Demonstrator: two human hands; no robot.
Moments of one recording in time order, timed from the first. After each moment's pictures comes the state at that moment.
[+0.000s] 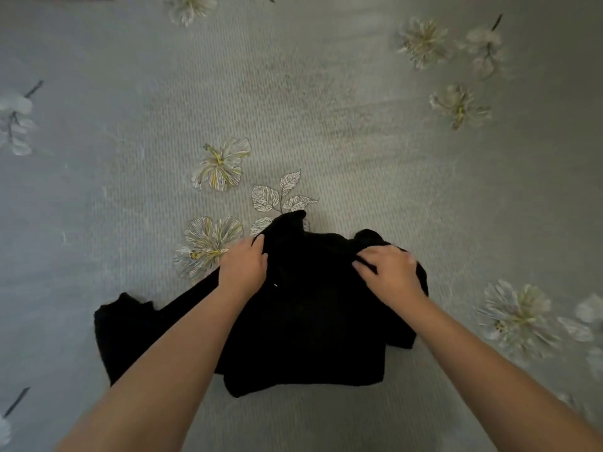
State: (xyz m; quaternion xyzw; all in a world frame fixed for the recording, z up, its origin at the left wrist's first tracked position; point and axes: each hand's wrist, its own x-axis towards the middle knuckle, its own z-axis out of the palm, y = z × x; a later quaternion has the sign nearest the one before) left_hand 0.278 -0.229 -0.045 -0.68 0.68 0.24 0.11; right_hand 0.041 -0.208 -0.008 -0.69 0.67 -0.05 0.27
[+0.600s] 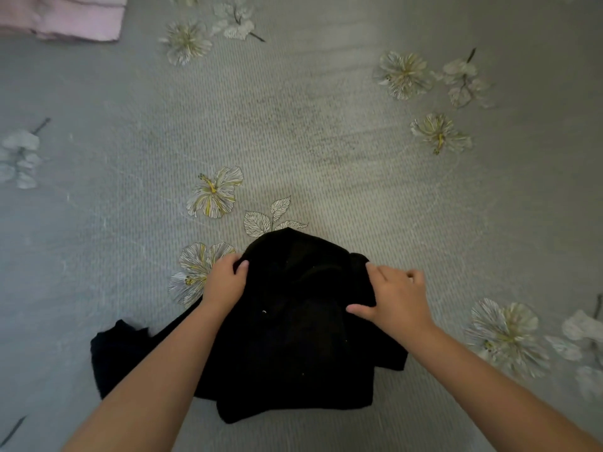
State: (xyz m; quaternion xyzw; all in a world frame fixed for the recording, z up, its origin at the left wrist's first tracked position) left_hand 0.279 -0.244 -0.019 -0.77 0.54 0.34 -0.11; right_hand 0.016 -0.206 0.016 -0.72 0.66 0.14 0.15
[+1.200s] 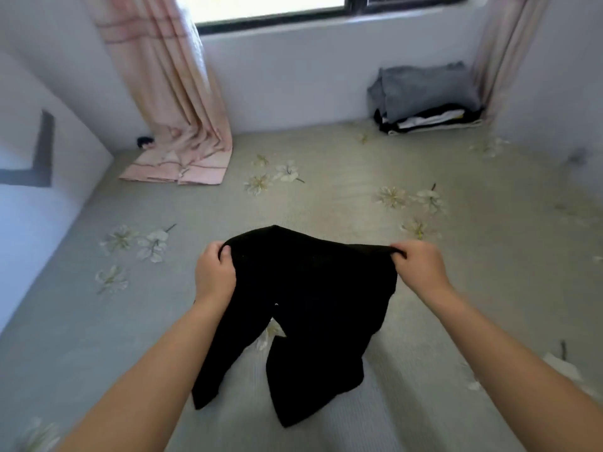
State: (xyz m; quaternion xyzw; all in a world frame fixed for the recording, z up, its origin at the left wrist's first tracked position) left_hand 0.321 -0.174 0.232 -0.74 0.51 0.15 -0.41; right_hand 0.030 -0.187 0.236 -0.67 0.69 -0.22 0.15
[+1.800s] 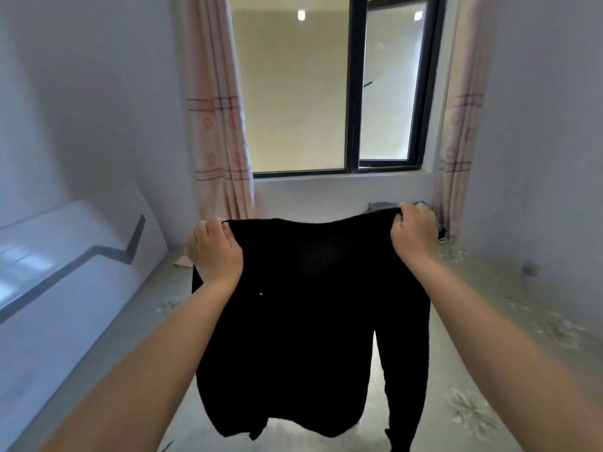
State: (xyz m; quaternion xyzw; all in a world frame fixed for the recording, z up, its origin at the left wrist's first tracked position) left_hand 0.373 0.054 0.461 -0.68 0.49 -0.16 -0.52; right_hand 0.095 0.020 0.481 -0.61 0.63 -0.47 -0.09
